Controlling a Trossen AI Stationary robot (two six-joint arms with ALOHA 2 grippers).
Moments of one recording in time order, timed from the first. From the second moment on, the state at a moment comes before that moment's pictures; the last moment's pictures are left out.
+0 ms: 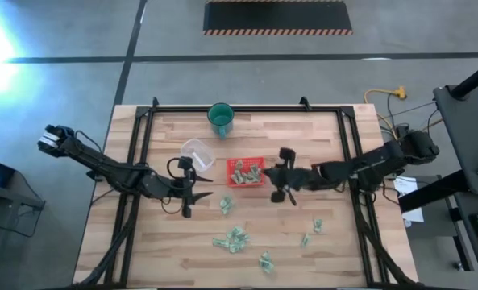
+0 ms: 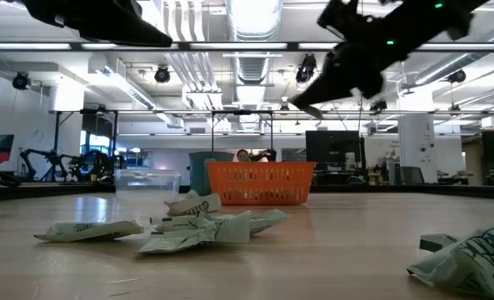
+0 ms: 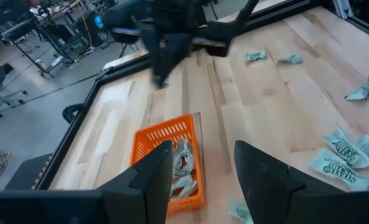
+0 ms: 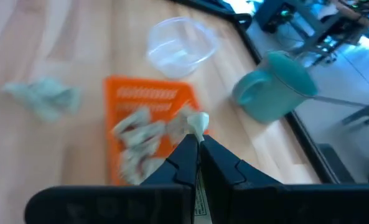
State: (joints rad) left arm -0.40 1.01 0.60 0.06 -0.51 0.16; right arm 0.18 1.42 0.72 0.13 0.54 -0.11
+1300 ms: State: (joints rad) left arm -0.40 1.14 0.55 0.06 -0.35 0.12; right arm -0.02 1.60 0.78 0.25 0.23 -0.15
